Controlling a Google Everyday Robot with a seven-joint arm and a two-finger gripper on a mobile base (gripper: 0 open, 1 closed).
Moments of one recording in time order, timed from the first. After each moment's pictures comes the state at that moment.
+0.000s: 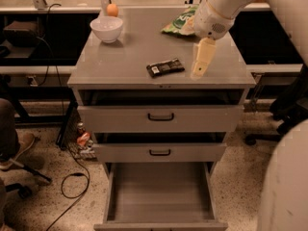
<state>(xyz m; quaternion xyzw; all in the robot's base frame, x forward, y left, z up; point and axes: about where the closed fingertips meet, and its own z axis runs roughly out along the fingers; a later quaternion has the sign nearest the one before) 0.646 -0.104 0.913 -0.72 0.66 0.06 0.22</state>
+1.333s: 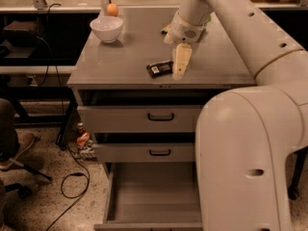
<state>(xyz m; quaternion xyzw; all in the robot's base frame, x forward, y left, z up) 0.713 -0.068 0.854 -0.73 0.66 0.07 0.16</state>
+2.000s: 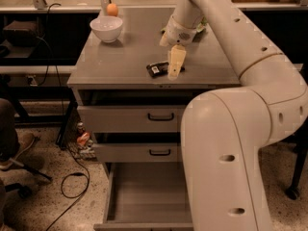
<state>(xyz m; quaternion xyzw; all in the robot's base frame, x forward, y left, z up) 0.733 -0.056 0.835 -0.73 0.66 0.08 0.16</state>
